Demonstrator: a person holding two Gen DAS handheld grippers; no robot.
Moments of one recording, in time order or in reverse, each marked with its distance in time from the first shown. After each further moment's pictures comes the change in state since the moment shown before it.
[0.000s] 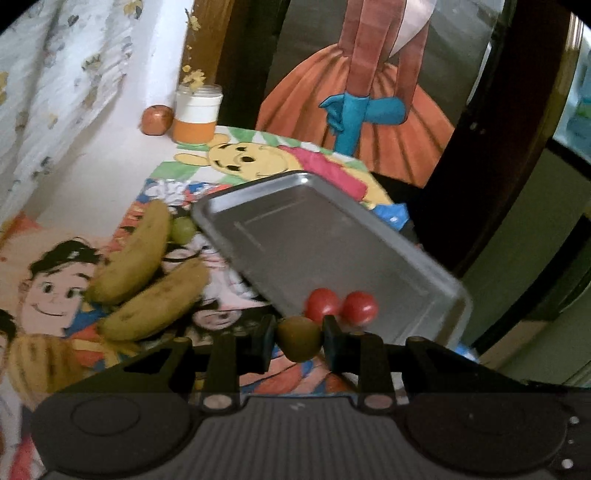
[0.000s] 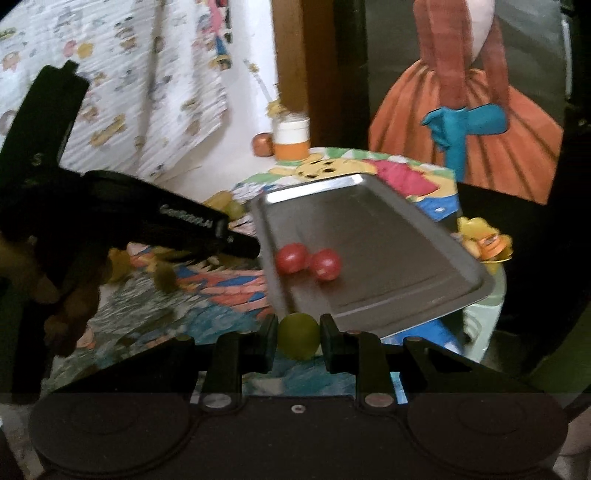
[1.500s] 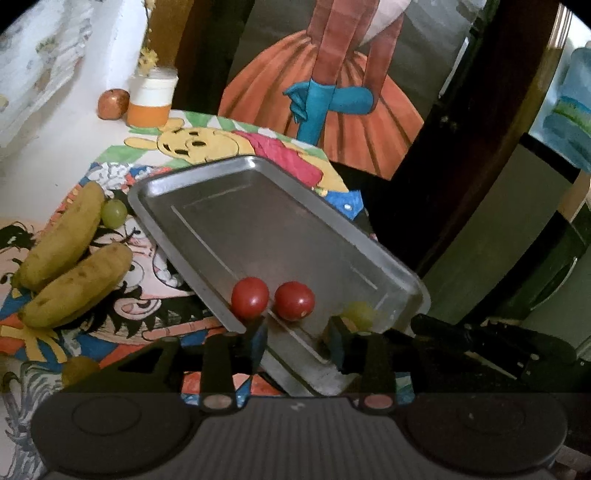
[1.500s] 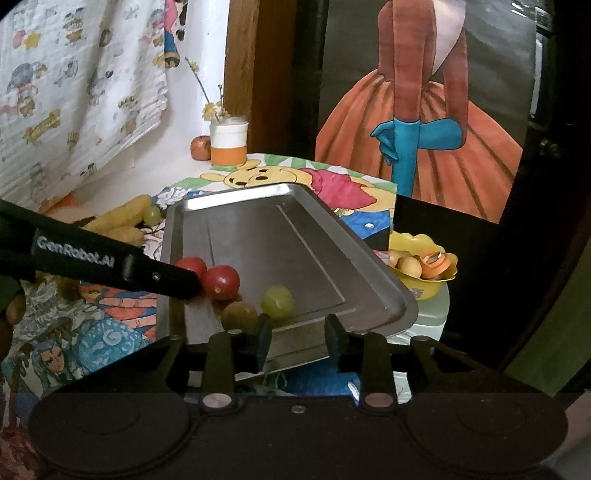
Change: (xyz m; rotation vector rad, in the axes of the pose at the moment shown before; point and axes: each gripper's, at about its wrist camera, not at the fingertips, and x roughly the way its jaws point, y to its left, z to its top) left arm 0.020 -0.030 -0.008 -0.011 0.013 -0.094; right arm 0.023 -0.045 0.005 -0.042 -0.035 -0.161
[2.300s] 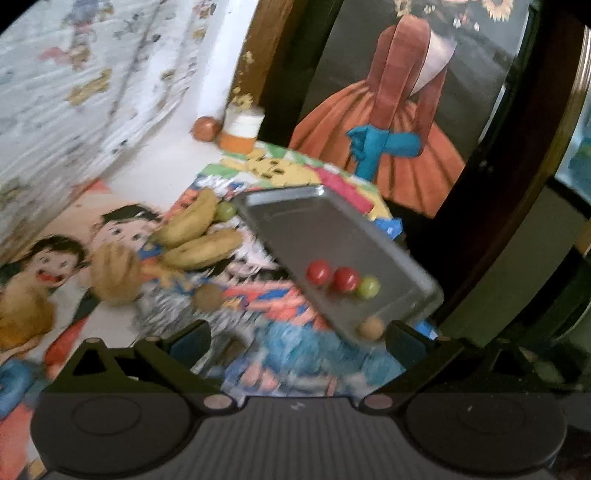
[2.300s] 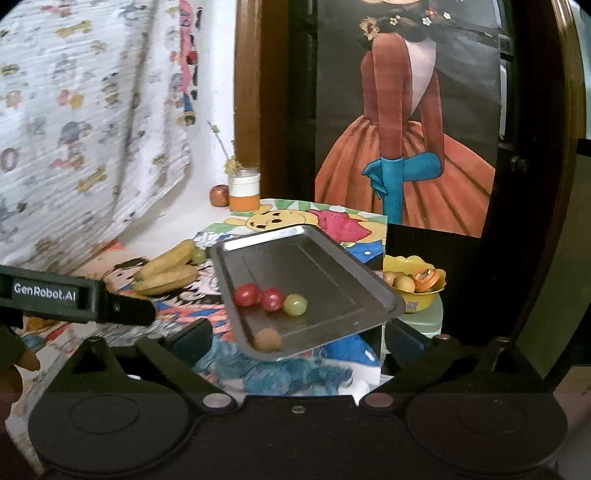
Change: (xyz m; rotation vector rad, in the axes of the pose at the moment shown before) left arm -0.118 0.005 -0.051 -0.107 -0.096 0.178; right arm -0.123 0.033 -0.014 0.062 -0.114 0.000
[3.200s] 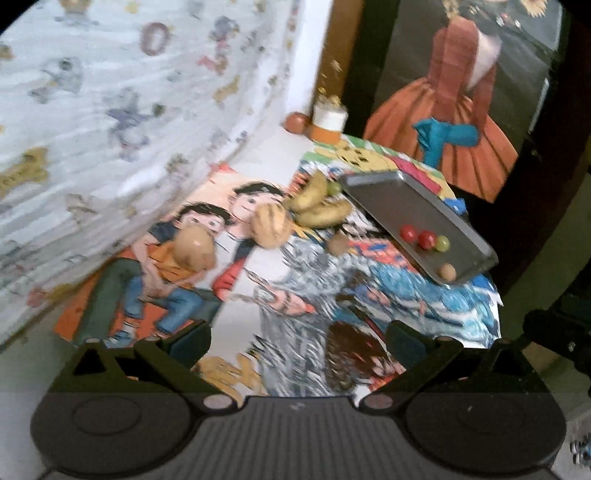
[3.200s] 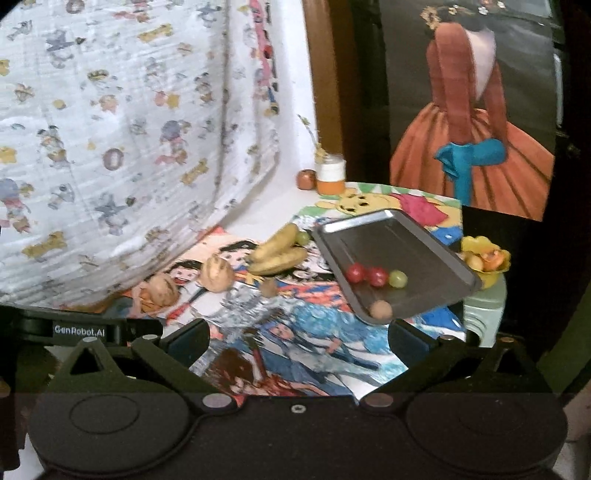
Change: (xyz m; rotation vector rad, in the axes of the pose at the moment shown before) left arm -0.113 0.059 -0.033 -0.026 0.016 0.218; right arm -0.069 0.060 0.024 0.009 0.097 0.236
